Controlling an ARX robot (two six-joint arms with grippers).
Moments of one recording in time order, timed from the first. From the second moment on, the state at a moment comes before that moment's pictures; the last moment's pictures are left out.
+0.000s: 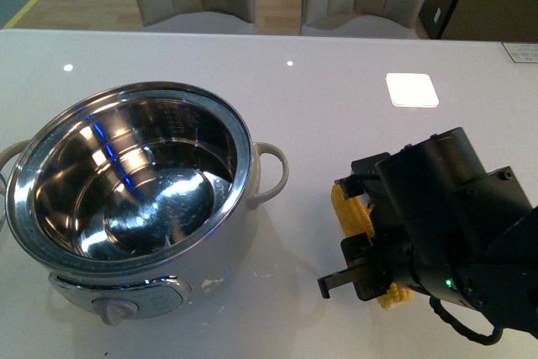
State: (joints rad) left arm 0.00 0.01 0.01 0.00 0.00 -0.01; right arm 0.49 2.24 0.71 0.49 0.19 0.10
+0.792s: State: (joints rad) left arm 0.00 0.01 0.01 0.00 0.00 -0.01; right arm 0.40 1.64 0.70 0.27 -0.09 0.25
